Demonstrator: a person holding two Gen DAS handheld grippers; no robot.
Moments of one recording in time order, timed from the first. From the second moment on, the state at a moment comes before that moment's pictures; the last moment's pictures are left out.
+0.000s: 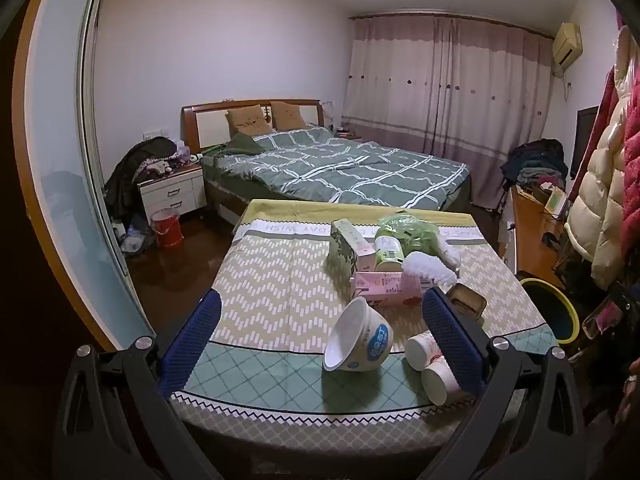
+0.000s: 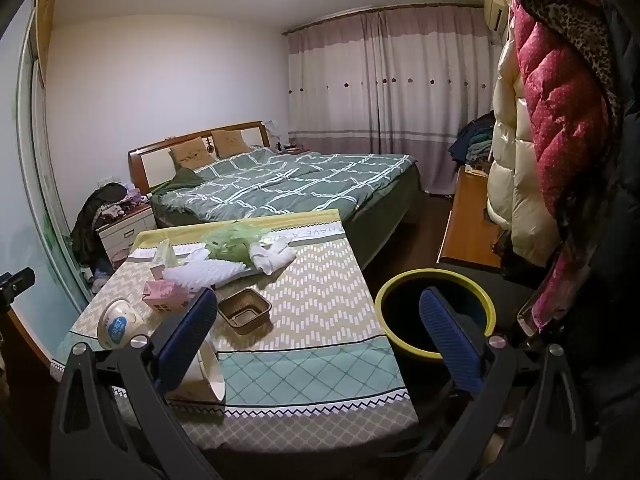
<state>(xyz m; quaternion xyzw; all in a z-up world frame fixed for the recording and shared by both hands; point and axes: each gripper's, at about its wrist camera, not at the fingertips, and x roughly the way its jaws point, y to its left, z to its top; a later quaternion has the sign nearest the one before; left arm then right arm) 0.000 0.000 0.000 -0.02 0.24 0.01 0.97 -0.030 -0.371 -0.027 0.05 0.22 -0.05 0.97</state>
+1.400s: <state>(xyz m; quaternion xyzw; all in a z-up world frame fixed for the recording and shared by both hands) 0.007 -0.004 0.000 -0.02 0.25 -0.01 0.97 -0.015 -0.378 -0.029 0.06 0.22 -0.06 0.97</state>
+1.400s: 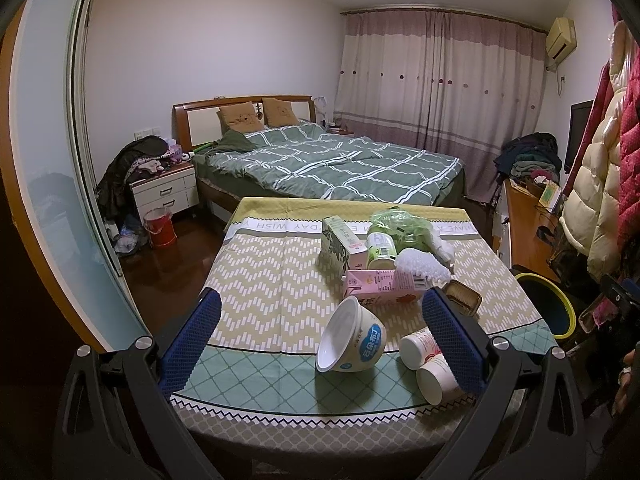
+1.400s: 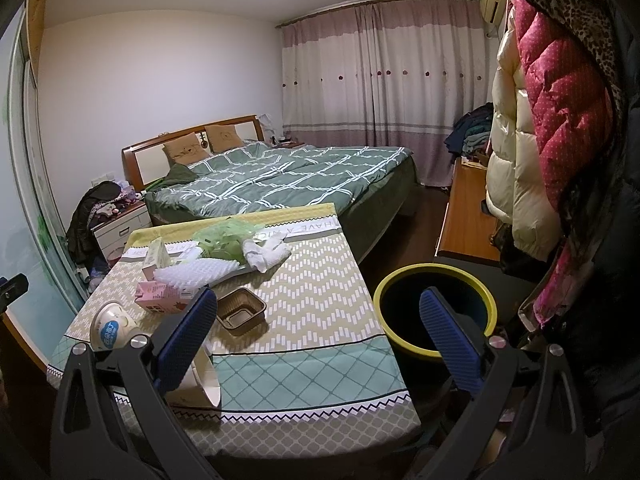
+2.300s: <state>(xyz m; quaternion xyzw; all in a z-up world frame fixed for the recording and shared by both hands) 0.008 -0.003 0.001 -0.01 0.26 -0.01 0.97 -0.012 -0.376 -0.033 0.06 0.23 -0.06 0.97</state>
